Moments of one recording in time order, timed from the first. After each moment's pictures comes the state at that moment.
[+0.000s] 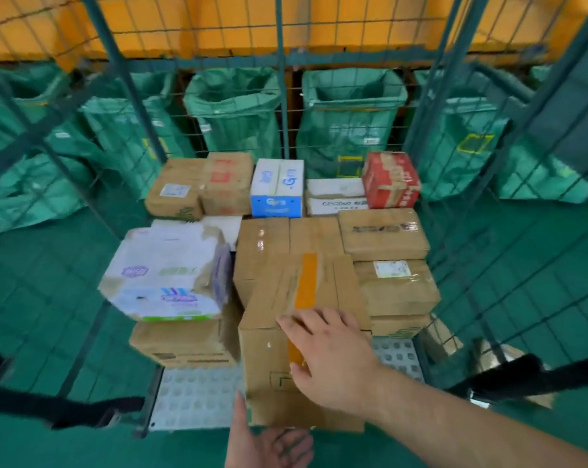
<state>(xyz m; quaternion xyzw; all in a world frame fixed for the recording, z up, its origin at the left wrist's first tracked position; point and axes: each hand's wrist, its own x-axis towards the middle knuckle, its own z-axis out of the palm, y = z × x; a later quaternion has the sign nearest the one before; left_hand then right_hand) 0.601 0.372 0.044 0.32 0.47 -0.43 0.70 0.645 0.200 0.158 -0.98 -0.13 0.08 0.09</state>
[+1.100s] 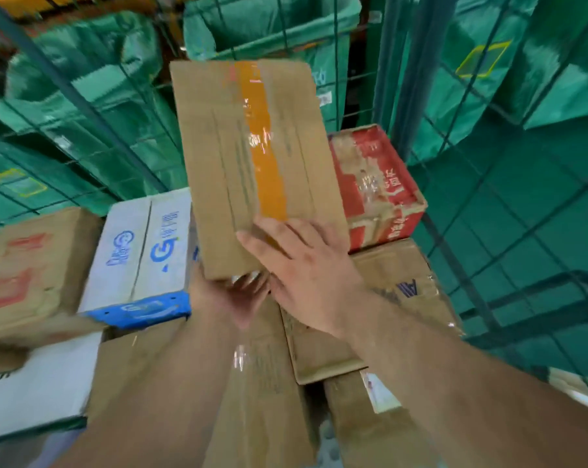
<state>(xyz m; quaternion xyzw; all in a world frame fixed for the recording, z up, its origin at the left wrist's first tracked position) 1.207 -0.025 -0.055 0.43 0.32 -0.20 0.82 1.139 -0.155 -0.049 -0.98 -0.06 -0.17 0.09</state>
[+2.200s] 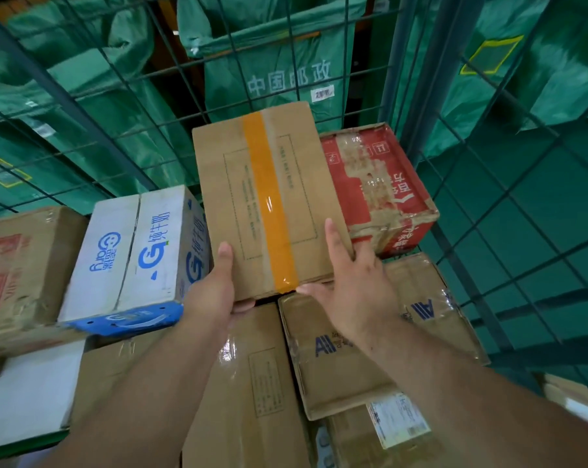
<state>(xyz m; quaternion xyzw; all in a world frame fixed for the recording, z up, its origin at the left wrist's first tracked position) 1.237 -0.024 -0.075 0.76 0.29 -0.19 0.55 1.141 -0.191 -0.091 -0.95 0.21 0.05 0.21</state>
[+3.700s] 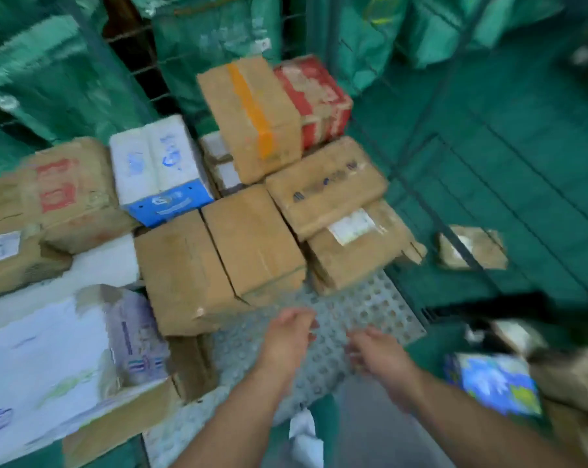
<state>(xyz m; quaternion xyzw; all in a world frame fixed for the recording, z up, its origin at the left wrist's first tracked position) 0.863 0.174 0.003 0.75 0.12 -0.46 0.45 0.742 0.068 -0.027 -0.52 0.55 0.15 0.64</state>
